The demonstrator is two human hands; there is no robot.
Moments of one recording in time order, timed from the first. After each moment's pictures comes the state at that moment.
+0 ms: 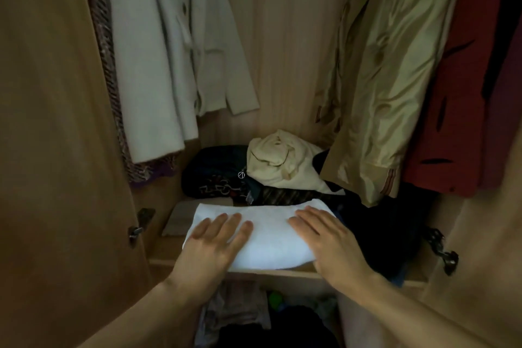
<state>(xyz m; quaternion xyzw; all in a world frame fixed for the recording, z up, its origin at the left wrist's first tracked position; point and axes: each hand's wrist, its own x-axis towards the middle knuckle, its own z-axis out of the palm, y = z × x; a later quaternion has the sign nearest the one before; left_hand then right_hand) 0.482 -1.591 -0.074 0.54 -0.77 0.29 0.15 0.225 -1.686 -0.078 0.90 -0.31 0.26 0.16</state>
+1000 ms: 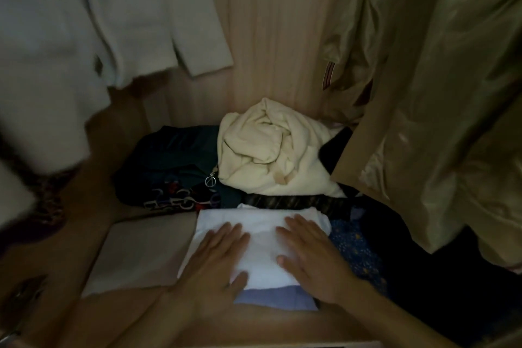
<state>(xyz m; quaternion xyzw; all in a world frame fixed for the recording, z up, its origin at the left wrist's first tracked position) 0.538 -1.852 -0.206 0.59 -0.81 -0.05 0.04 0.279 -1.913 -0.198 0.90 -0.41 0.10 -0.06</state>
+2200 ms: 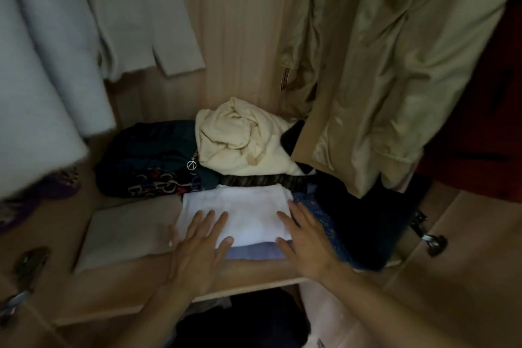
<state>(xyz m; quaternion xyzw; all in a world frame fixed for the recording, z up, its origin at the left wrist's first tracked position) 0.517 -1.797 -0.209 0.67 -0.72 -0.05 0.15 0.255 -1.827 -0.181 0.82 -0.56 0.08 -0.01</state>
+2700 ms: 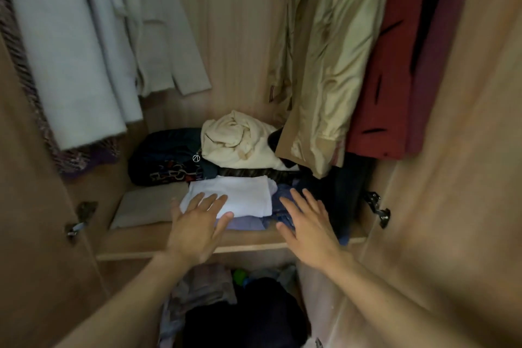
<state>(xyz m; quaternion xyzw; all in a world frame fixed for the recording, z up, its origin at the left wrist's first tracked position) 0.452 -1.662 -0.110 0.68 -0.71 0.04 0.15 0.192 -1.693 -0.114 0.82 -0.54 0.17 0.04</state>
